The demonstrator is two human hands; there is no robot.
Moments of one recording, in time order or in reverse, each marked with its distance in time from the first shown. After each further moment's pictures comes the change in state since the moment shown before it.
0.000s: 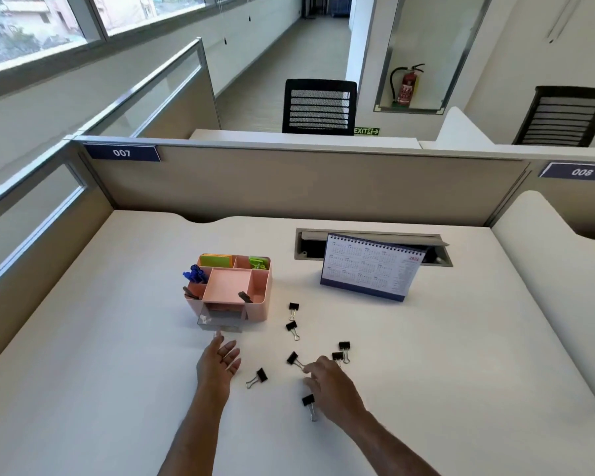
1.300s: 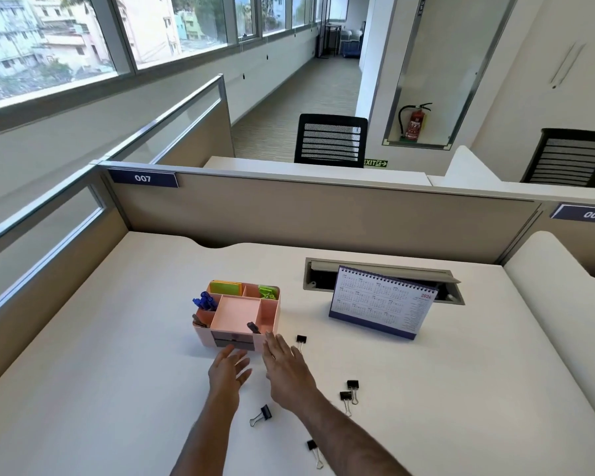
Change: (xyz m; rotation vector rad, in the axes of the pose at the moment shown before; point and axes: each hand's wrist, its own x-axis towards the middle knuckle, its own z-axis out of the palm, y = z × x) left_hand 0.002 0.027 0.040 0.100 0.025 0.102; right_hand 0.090 -0.096 -0.012 -0.377 -0.006 -0.280
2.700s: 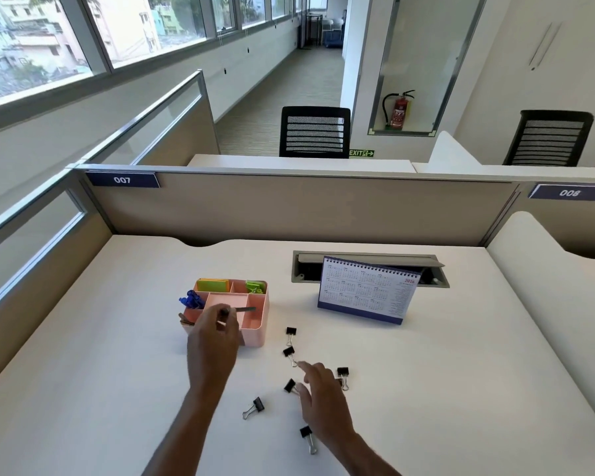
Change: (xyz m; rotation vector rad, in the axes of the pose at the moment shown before) left_hand -0.077 0.063 0.024 0.816 0.120 1.064; right_hand -0.095 0.043 0.027 0.433 0.329 0.246
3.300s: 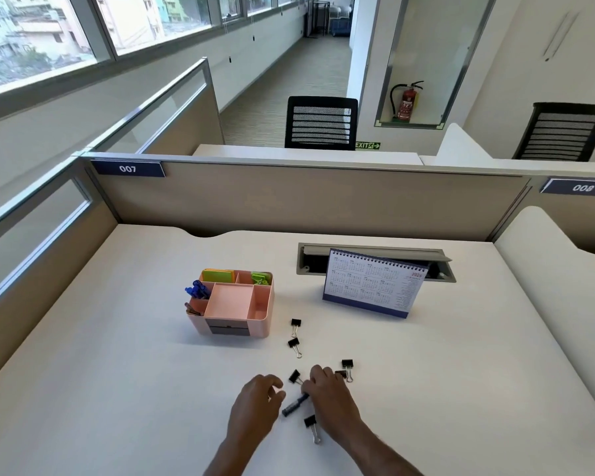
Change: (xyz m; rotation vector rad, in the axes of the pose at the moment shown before) left_hand -0.113 -0.059 0.045 0.211 -0.677 -0.154; right_hand -0.002 0.018 0.008 -0.446 -0.289 -0.129
